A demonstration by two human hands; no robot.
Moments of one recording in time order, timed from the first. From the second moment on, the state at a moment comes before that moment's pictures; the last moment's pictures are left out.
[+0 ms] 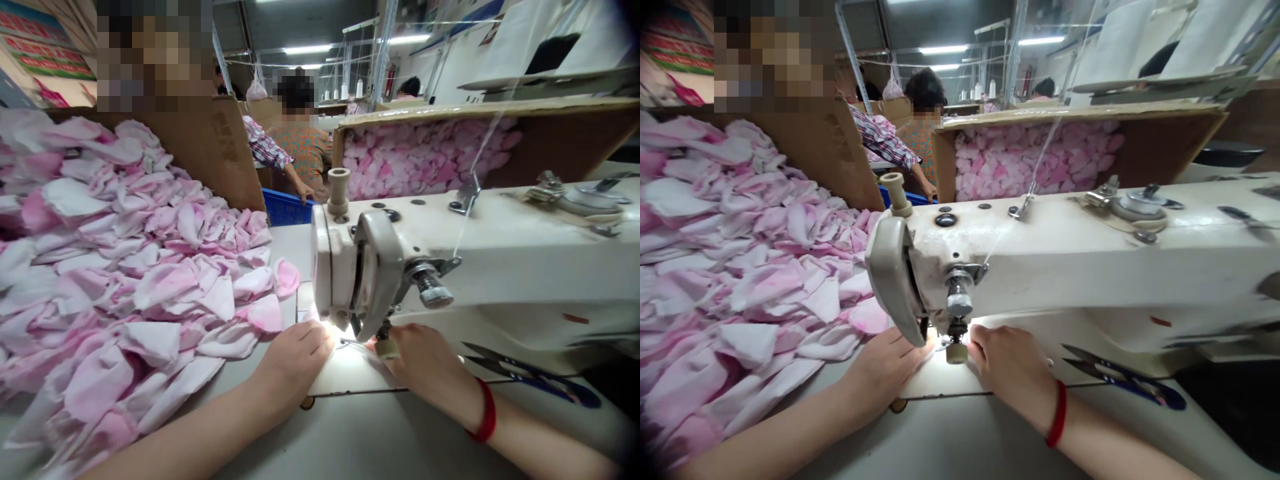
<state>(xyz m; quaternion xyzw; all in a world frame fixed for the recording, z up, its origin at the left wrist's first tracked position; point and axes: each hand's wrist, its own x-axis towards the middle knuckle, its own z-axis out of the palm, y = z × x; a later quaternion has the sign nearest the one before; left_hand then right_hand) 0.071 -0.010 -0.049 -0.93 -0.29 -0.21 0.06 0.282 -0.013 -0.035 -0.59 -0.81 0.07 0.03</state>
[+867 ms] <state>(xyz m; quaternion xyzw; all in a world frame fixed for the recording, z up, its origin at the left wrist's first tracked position) 0.075 -0.005 -0.053 -0.93 -0.30 -0.20 0.10 0.282 -0.005 -0.036 -0.60 -0.80 0.04 0.03</state>
